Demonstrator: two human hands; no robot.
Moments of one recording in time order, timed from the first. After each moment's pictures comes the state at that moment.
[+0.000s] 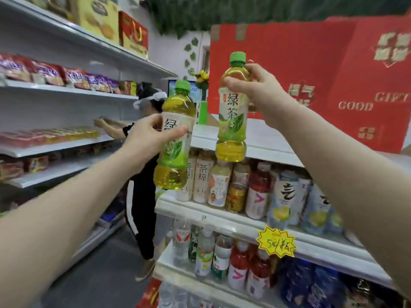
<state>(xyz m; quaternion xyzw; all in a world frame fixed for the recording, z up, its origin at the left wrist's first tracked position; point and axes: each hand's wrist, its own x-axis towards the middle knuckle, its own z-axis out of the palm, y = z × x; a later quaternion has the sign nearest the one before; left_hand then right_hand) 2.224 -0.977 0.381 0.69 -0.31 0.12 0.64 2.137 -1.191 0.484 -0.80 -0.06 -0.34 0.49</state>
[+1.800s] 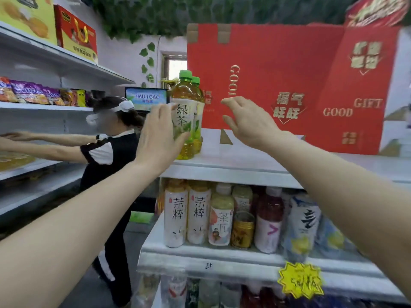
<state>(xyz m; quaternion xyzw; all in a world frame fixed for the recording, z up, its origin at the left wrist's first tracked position) 2.387 -1.064 0.409 0.74 -0.40 0.37 0.39 2.267 -1.251 0.465 -0.91 0.10 -0.38 -0.12</state>
